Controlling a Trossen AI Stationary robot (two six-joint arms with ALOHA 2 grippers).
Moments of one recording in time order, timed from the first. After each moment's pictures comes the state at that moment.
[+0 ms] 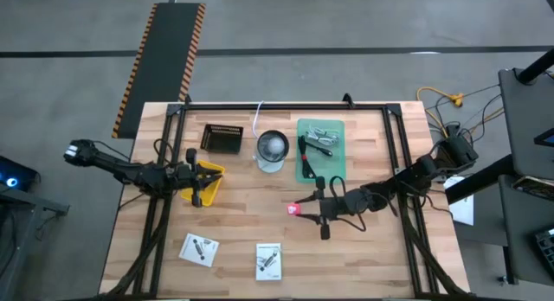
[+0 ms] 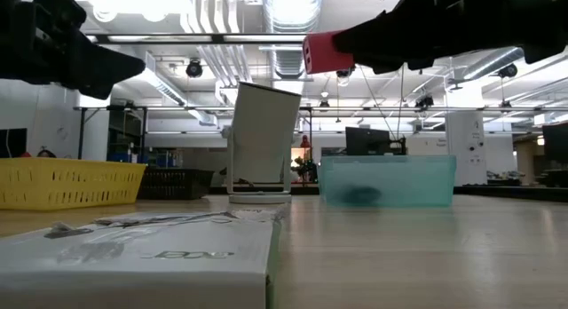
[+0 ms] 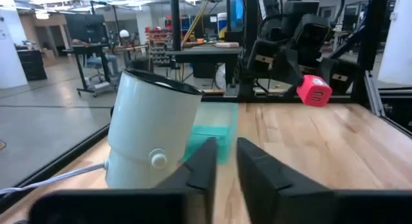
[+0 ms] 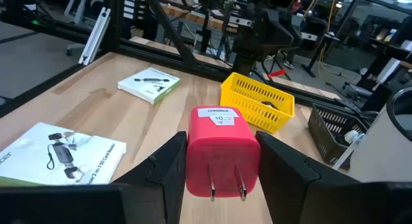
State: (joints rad) left arm -0.34 0.30 0.00 0.27 -0.52 0.03; right arm 0.37 1.59 0.55 0.86 0.33 -0.17
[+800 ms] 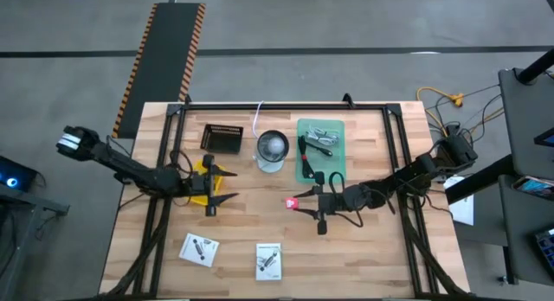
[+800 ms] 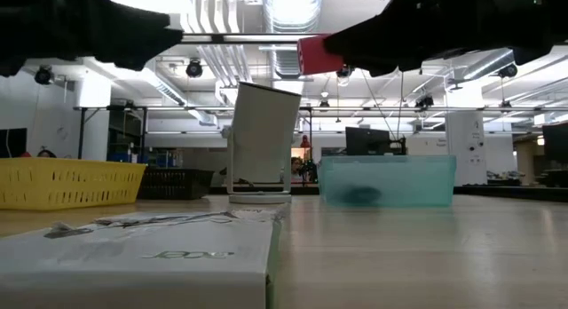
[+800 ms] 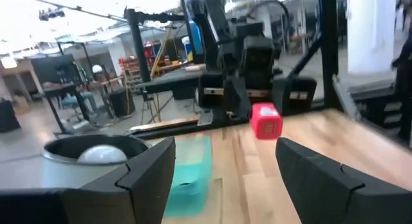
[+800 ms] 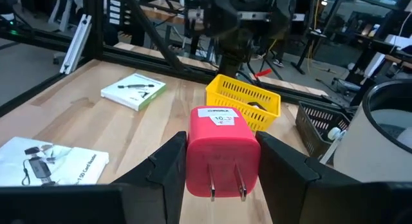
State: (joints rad) left arm -0.33 0.93 0.13 0.93 -0.38 0.21; right arm 0.34 1.59 0.56 0.88 0.34 -0.14
